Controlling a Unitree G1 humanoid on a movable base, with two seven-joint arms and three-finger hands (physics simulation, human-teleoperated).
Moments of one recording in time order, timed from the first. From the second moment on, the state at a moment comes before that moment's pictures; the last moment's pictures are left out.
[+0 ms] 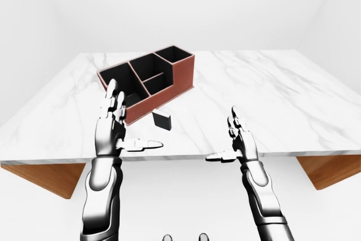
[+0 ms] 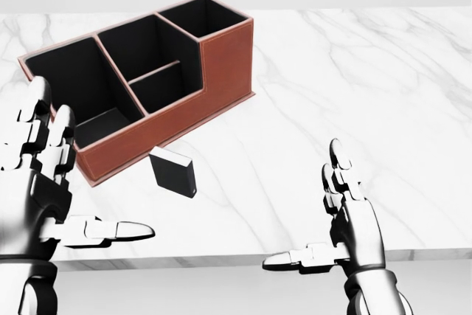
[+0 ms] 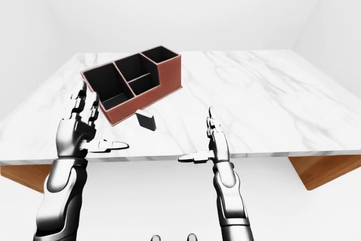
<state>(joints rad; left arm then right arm) -0.02 0.05 0.12 -0.39 -0.07 0.09 -0.08 -0.02 -0.02 -0.04 0.05 0.02 -0.09 0.09</state>
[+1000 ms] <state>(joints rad) -0.03 0.06 0.13 -0.41 -0.09 0.09 -0.09 0.15 -0.06 -0.35 -0.41 0.15 0.09 0.36</state>
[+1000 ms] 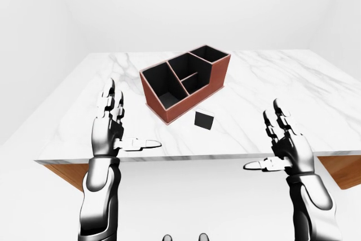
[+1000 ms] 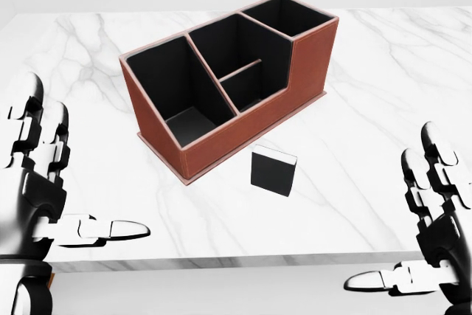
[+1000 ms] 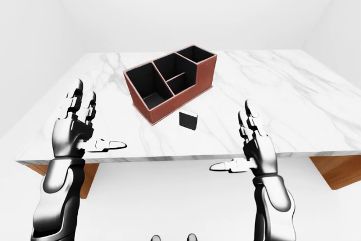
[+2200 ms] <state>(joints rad) -0.04 0.06 0.13 -0.45 -0.10 0.09 -0.09 0.17 -0.05 -0.38 -0.46 0.18 0.09 0.41</state>
